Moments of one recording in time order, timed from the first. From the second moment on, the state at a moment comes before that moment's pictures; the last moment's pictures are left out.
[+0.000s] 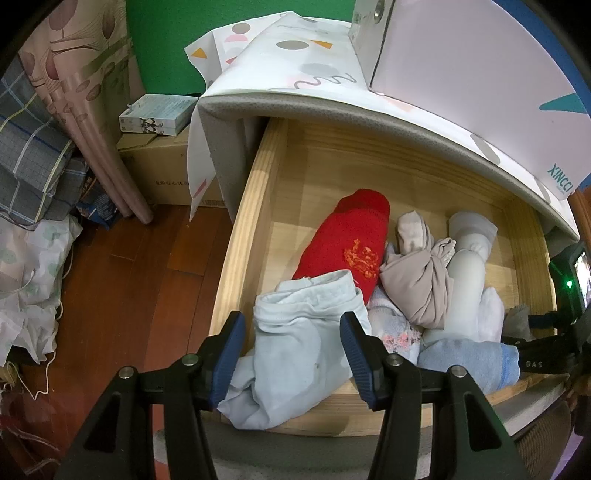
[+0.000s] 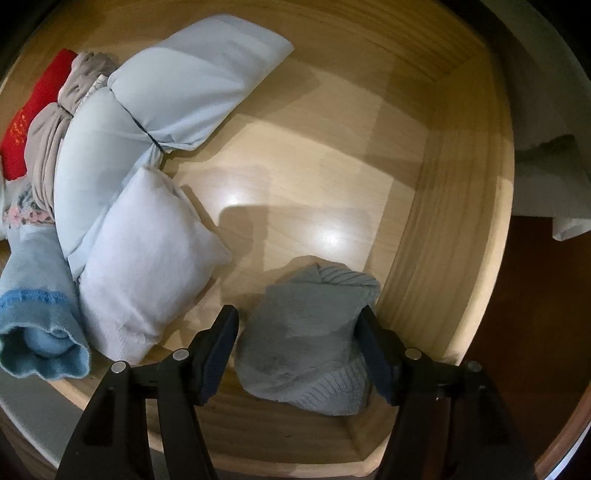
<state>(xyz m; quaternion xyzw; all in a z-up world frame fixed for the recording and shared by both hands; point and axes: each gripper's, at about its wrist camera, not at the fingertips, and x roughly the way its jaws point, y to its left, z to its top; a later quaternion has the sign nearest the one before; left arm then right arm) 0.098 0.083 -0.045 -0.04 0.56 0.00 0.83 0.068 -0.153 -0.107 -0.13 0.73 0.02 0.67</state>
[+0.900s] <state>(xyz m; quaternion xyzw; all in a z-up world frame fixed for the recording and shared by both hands) 0.110 0.074 -0.063 -0.03 0.63 -0.05 0.78 0.038 -0.179 -0.102 -0.05 0.72 0.04 0.69</state>
